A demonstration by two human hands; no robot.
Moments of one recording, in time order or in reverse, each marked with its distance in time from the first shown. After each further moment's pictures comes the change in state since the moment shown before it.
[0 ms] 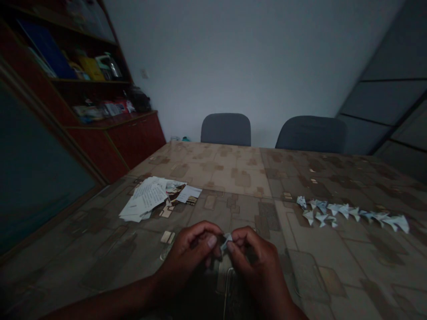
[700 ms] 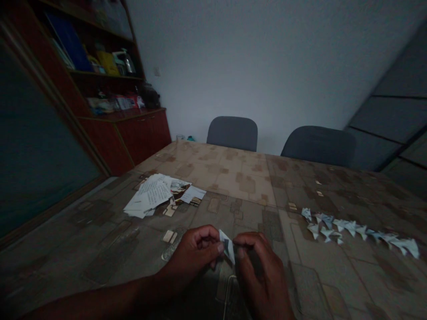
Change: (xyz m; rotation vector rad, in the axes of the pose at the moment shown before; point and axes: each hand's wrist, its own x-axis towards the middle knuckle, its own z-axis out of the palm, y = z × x) left_hand 0.012 -0.014 0.004 -0.142 0.049 -0.116; right_hand -0.003 0.007 -0.005 -0.095 -0.041 -0.122
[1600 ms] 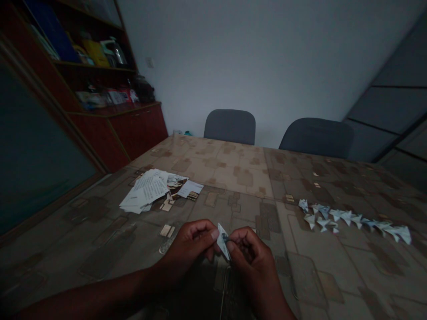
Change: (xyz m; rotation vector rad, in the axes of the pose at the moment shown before) left_hand -0.006 0.013 0.000 0.013 -0.012 0.012; right_hand 0.003 -0.007 0.011 0.443 -0.025 0.415
